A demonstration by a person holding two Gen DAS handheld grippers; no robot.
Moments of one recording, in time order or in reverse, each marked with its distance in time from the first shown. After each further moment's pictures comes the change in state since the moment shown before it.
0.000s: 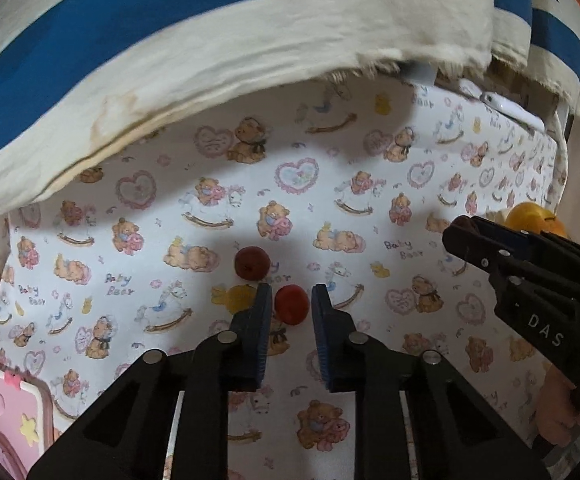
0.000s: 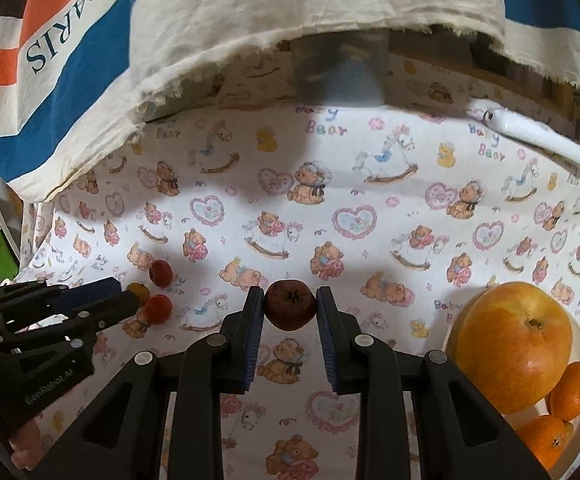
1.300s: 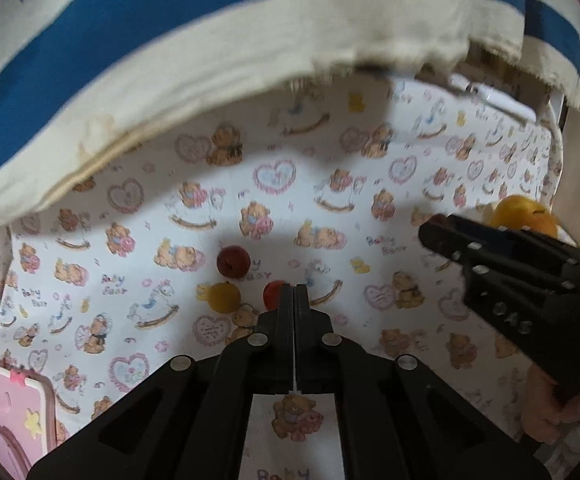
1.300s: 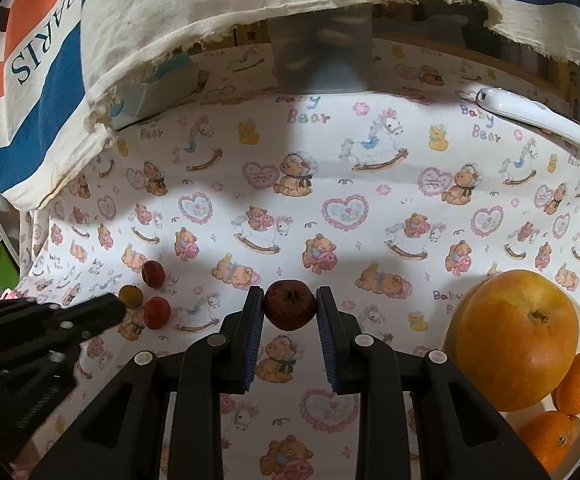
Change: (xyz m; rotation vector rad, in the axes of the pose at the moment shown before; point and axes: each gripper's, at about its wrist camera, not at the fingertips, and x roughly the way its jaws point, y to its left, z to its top) left arm -0.015 -0.019 -0.001 0.018 -0.001 0.018; right arm 0.004 -0.009 -0.001 0.040 0.005 0.009
